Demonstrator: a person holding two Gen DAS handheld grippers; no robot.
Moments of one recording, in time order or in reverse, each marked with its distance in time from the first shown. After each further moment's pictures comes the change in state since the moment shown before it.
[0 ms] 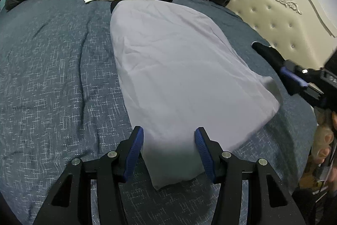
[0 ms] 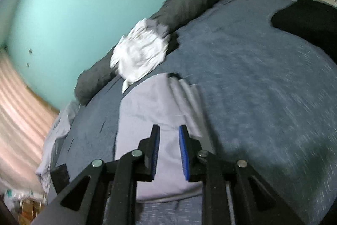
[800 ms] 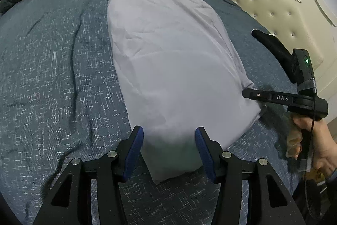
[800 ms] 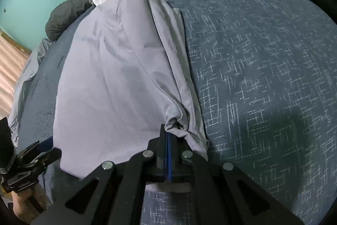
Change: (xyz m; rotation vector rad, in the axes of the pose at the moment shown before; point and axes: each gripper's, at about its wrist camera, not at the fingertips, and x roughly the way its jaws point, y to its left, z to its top) left arm 0.014 -0.004 -0.006 0.030 0.062 0.007; right arm 0.109 -0.043 -0.037 -0.121 0.361 -0.229
